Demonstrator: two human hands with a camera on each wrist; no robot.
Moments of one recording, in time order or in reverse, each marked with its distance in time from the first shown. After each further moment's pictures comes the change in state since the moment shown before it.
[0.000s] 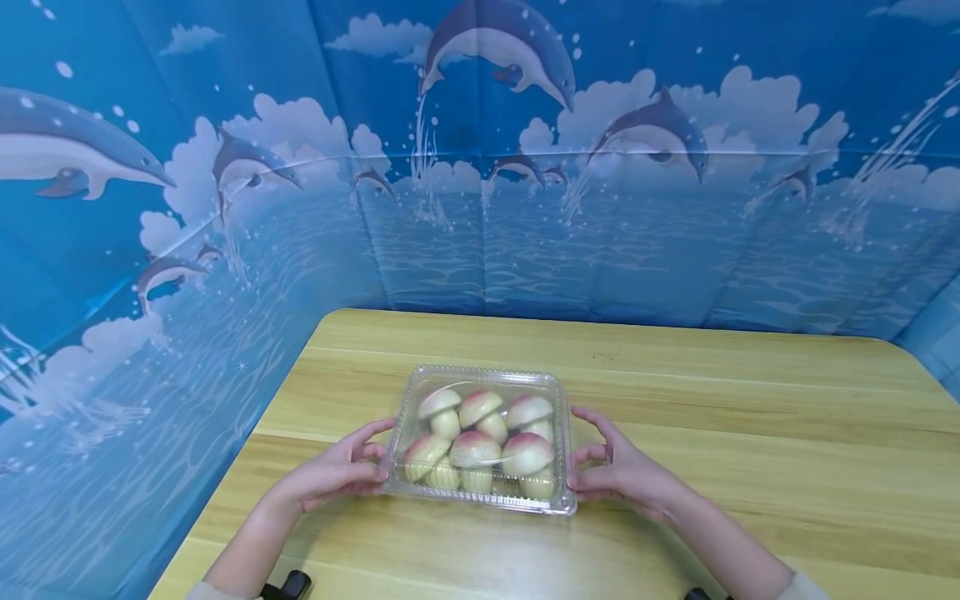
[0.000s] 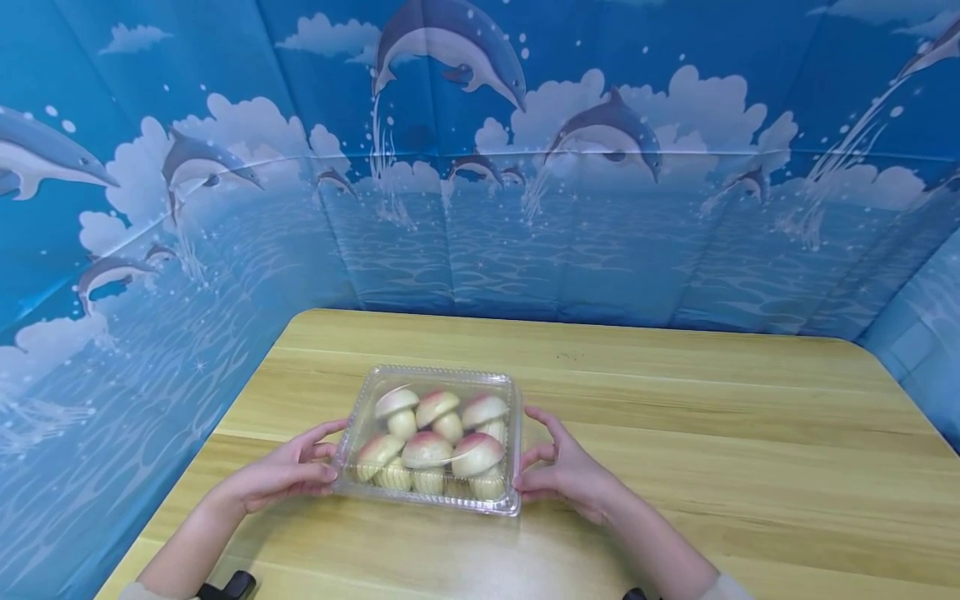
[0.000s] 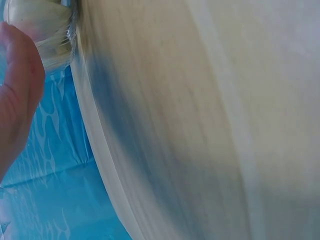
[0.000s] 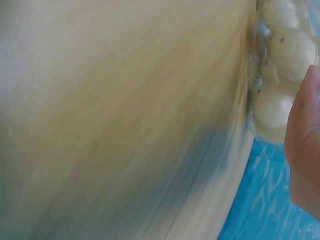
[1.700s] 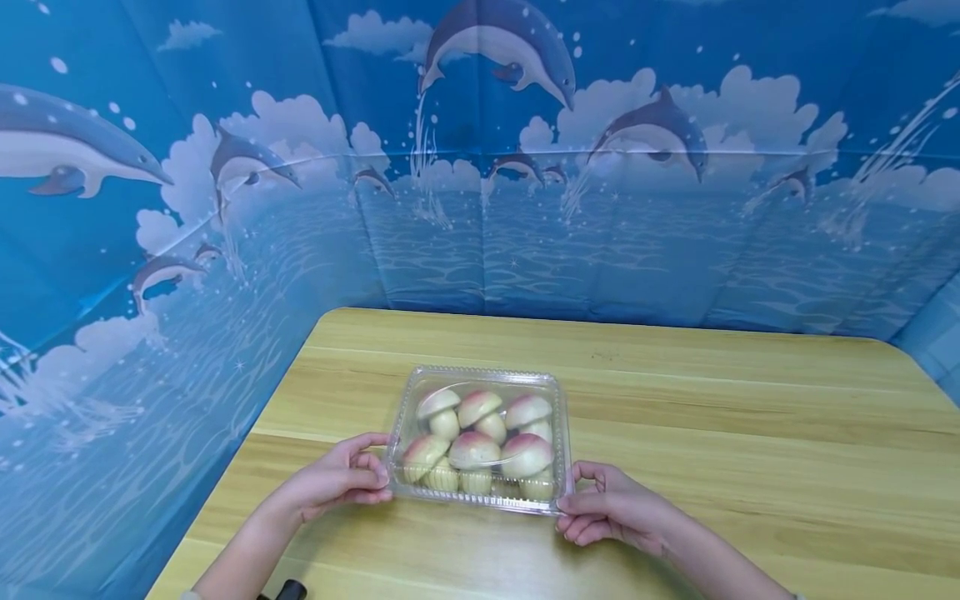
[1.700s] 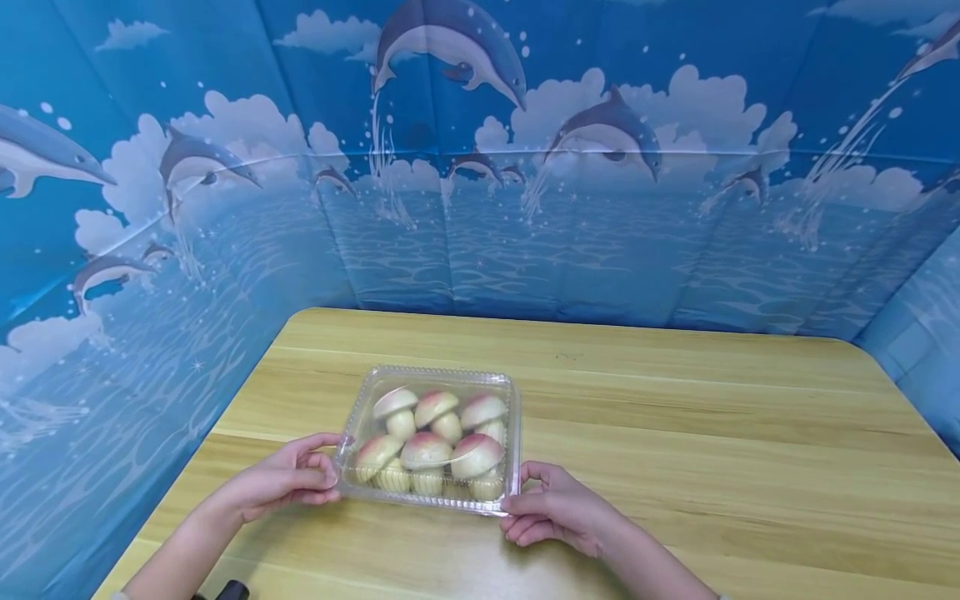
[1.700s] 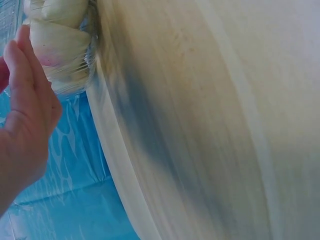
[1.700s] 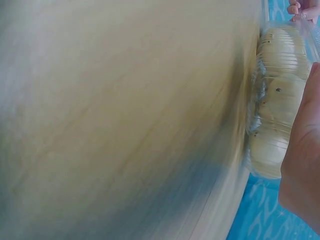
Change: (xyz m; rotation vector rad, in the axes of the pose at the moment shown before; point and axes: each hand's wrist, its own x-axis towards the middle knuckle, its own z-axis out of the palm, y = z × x) left_hand -0.006 0.004 0.015 -0.059 0.104 -0.062; right_hand -0.014 0.016 0.018 0.187 -0.208 0.104
